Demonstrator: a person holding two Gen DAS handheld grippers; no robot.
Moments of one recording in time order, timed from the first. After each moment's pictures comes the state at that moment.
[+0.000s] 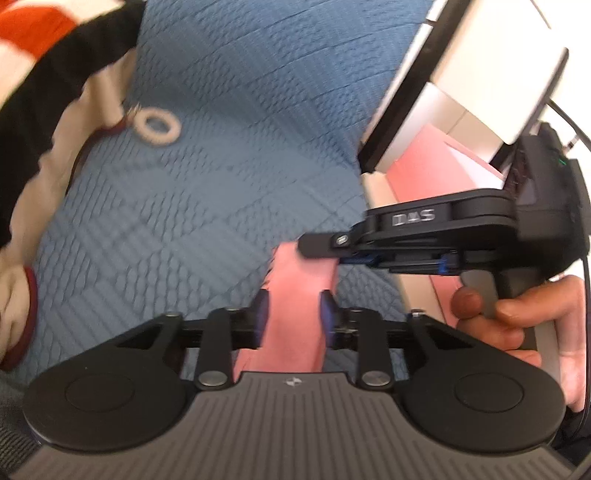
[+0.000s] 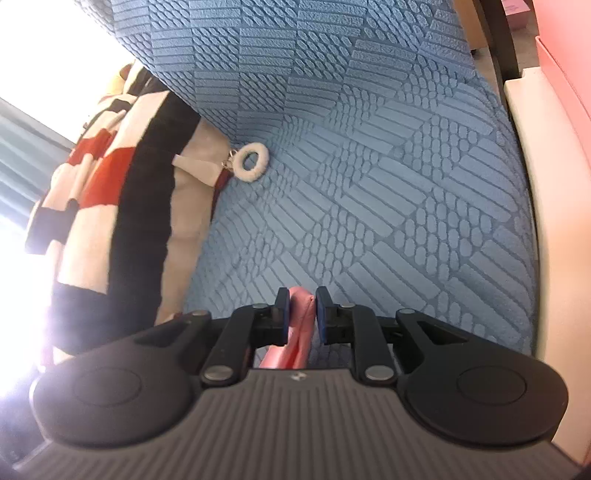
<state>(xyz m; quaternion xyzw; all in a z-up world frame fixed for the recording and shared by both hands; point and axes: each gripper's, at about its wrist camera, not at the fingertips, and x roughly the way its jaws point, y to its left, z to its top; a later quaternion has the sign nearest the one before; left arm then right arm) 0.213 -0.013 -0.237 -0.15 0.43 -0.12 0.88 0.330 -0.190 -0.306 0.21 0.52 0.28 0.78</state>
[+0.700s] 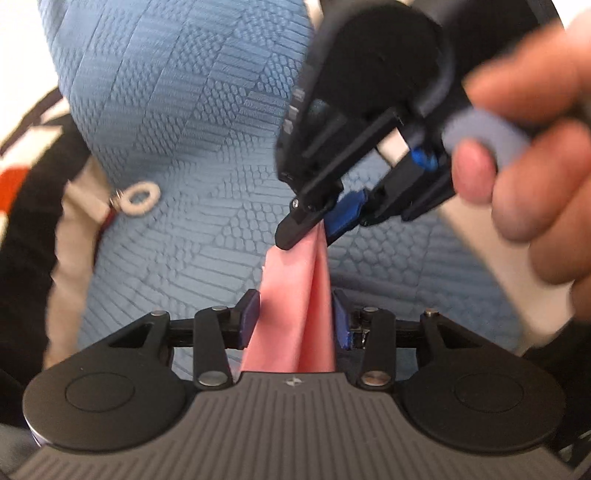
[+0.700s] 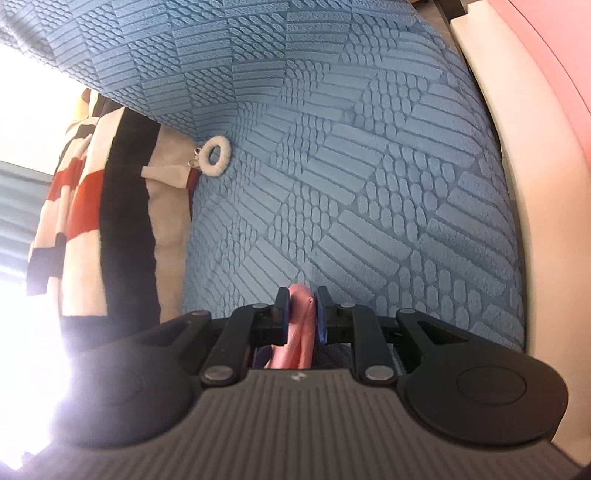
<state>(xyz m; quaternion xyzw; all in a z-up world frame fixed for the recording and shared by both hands) 0.205 -0.115 -0.274 0.17 0.40 -0.06 0.90 0.335 -0.211 -0.321 0.28 0.58 0.23 0.73</state>
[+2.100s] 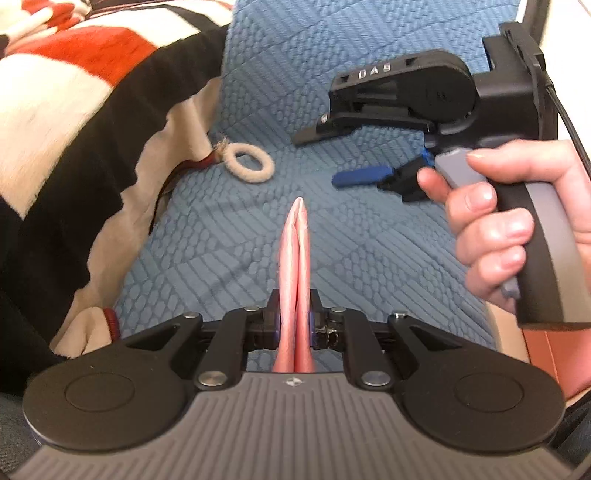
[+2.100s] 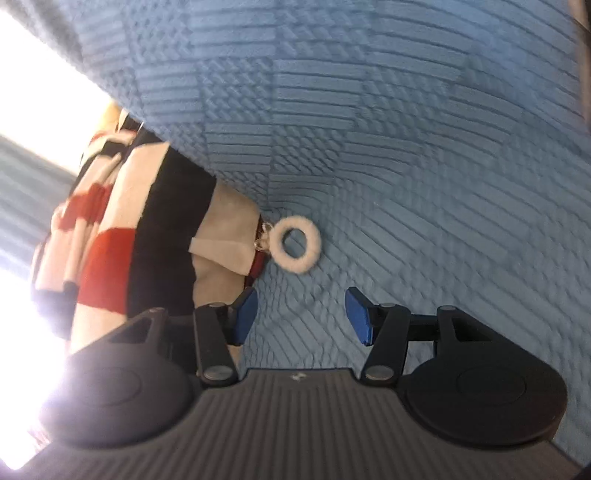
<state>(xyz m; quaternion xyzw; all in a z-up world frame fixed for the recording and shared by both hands) 0.236 0.028 -0.252 -0.12 0.41 0.01 0.90 0.427 -0.101 -0.294 0.24 0.51 0.28 0.78</state>
